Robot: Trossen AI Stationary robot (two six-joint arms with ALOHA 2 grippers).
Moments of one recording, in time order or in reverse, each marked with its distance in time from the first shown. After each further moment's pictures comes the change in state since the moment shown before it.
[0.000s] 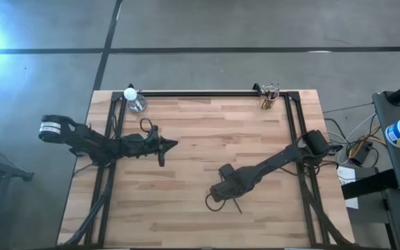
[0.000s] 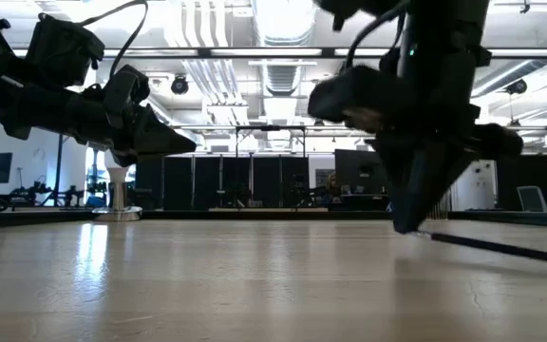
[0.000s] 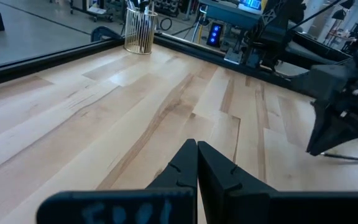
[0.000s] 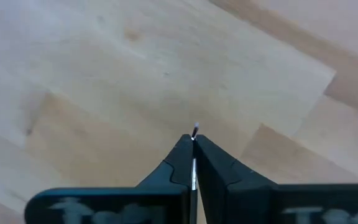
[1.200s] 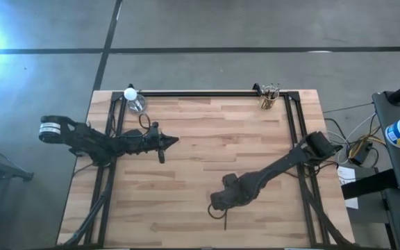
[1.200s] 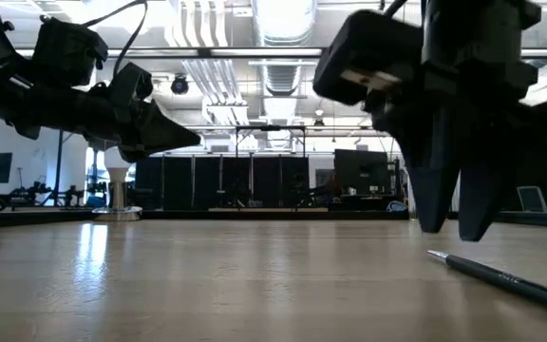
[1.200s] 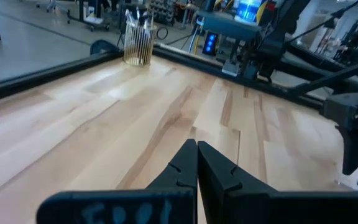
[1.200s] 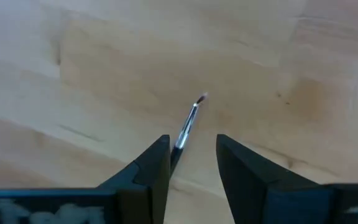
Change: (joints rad) left arm 0.071 -0.002 0.009 0.037 0.078 0.025; right arm 0.063 -0.007 0.003 0.086 -0.165 0.311
